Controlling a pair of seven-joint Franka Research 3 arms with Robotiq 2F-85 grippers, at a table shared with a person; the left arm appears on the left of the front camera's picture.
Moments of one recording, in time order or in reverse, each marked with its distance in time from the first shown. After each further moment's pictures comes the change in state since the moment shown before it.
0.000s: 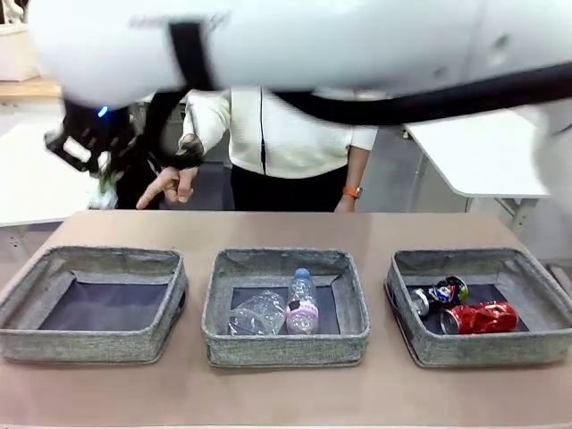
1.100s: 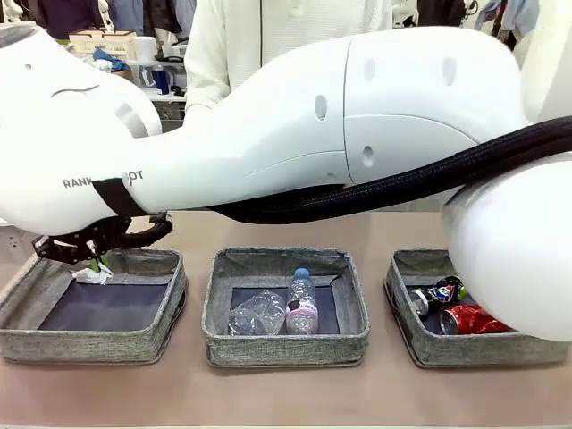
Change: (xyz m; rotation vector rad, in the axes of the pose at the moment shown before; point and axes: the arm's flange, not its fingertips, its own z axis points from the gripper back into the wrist) left arm 0.005 0.000 -0.002 -0.008 -0.006 -0.008; right arm -0.017 0.030 -0.100 -0.074 0.026 0.136
